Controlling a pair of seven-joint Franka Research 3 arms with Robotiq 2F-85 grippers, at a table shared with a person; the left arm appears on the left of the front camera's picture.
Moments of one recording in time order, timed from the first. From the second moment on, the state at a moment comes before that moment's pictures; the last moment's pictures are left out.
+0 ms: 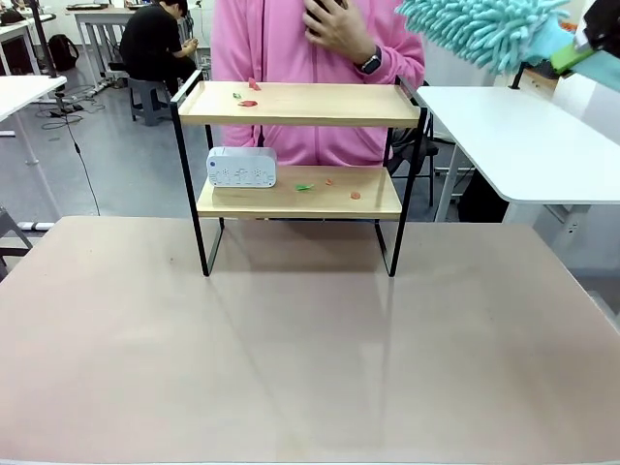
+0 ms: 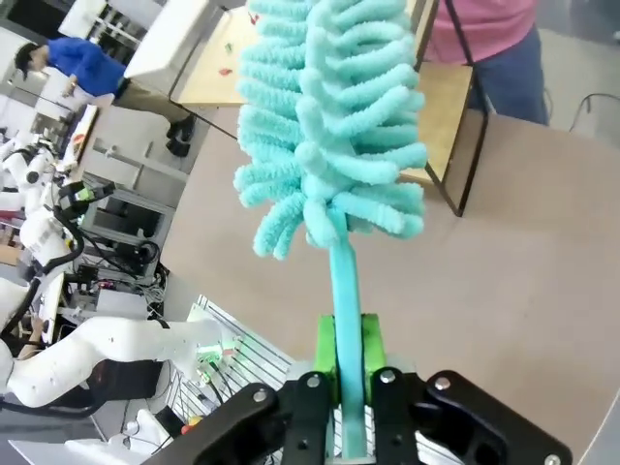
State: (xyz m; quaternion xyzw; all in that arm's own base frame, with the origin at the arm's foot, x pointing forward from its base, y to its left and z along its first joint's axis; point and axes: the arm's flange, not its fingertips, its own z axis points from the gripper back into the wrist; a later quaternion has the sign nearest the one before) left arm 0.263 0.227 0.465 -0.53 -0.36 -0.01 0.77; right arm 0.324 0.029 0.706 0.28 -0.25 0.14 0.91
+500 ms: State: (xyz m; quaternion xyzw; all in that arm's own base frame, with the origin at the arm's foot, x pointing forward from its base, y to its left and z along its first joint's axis) left arm 0.264 0.227 0.464 -0.53 -0.36 -0.01 0.77; right arm 0.342 0.132 0.687 0.15 -0.23 0.12 0.95
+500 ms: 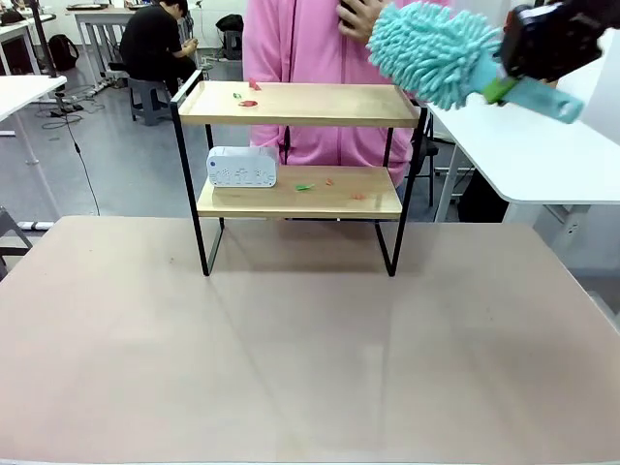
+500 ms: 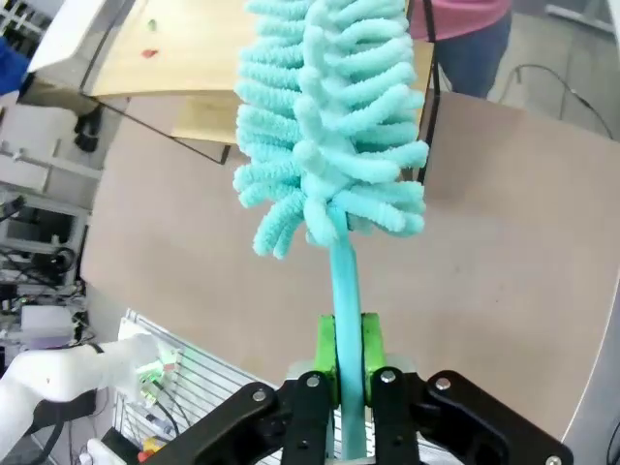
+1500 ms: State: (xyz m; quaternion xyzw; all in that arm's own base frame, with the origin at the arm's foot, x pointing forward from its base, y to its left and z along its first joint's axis) left arm 0.263 0.227 0.464 -0.53 -0.36 -0.01 0.77; right arm 0.420 0.233 0.649 0.11 -0.24 0.10 0.96
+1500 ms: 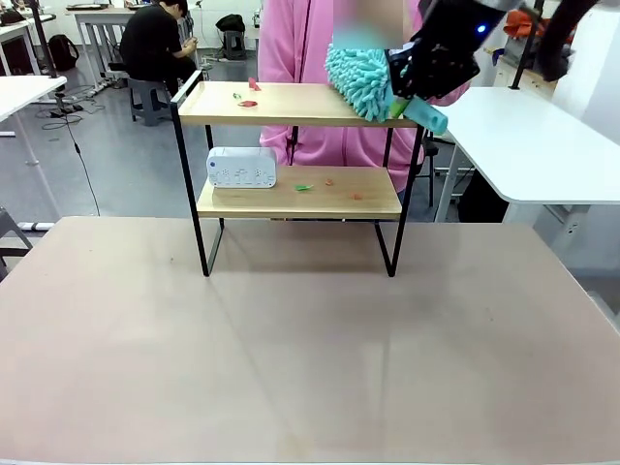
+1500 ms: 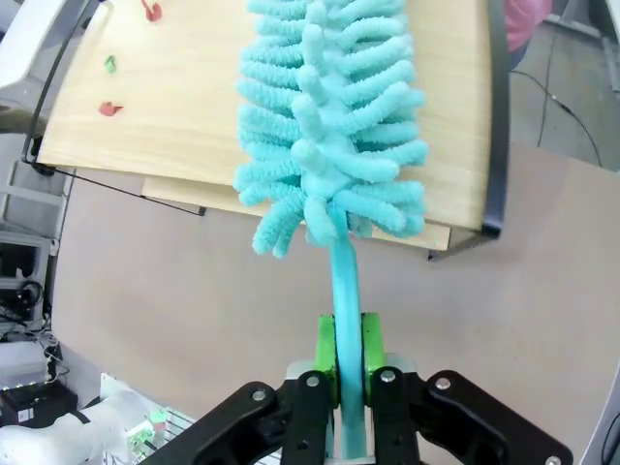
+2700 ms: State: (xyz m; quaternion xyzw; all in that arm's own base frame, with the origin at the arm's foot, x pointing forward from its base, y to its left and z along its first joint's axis) left arm 0.263 0.227 0.464 -0.53 -0.36 -0.01 0.77; right arm 0.464 0.336 0.654 0.11 -0.18 0.26 0.94
